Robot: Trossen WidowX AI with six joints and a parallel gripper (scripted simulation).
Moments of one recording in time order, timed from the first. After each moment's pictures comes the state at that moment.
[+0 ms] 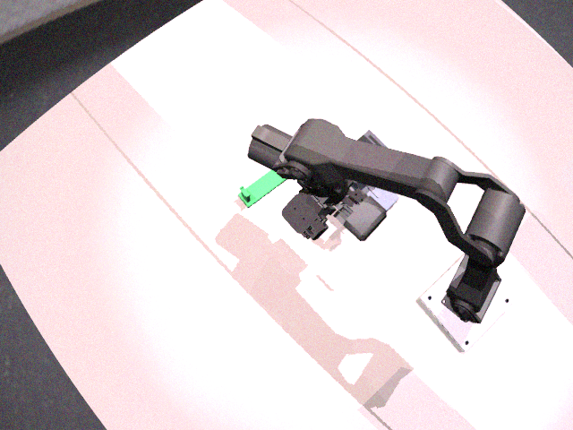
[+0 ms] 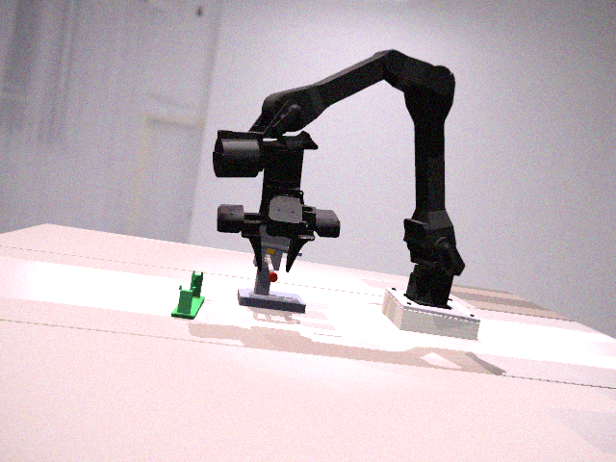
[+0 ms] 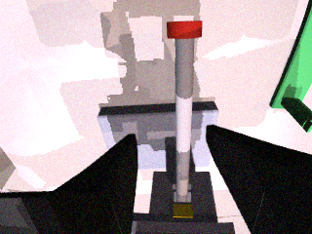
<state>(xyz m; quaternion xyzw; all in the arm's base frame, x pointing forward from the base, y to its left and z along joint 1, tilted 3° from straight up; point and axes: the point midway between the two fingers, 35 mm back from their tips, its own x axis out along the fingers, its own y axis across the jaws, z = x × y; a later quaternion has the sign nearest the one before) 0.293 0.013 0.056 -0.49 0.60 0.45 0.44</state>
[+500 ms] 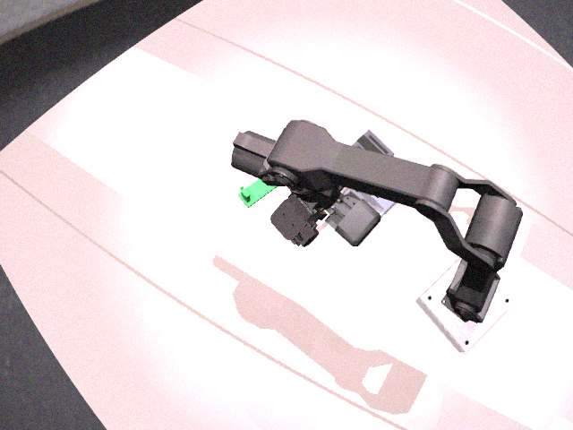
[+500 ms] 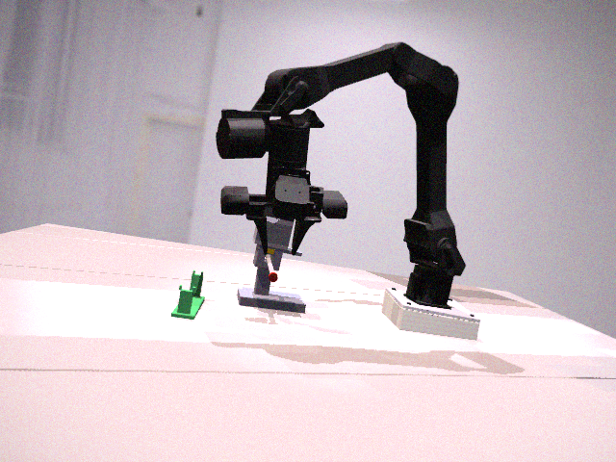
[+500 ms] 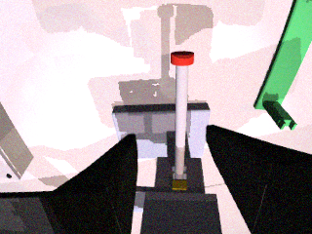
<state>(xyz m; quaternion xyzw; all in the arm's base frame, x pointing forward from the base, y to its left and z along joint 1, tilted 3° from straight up) 0.294 0.035 0.087 -0.50 0.60 0.45 0.43</state>
